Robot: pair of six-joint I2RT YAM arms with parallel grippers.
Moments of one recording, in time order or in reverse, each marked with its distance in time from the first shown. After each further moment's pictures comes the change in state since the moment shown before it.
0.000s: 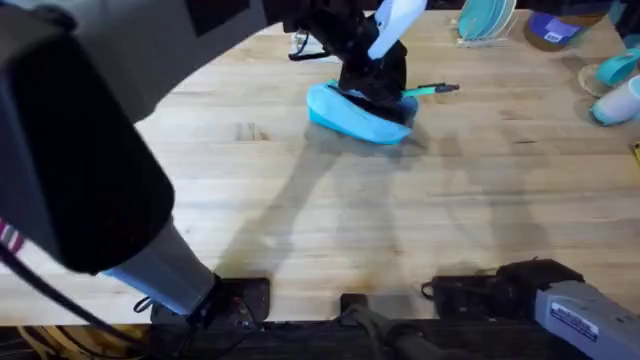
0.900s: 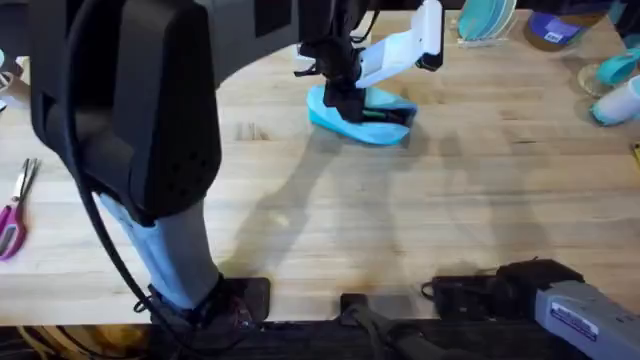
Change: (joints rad) left arm 0.000 0.163 0.000 -0.024 -0.397 0.008; right arm 0.000 0.000 0.000 0.000 0.000 0.004
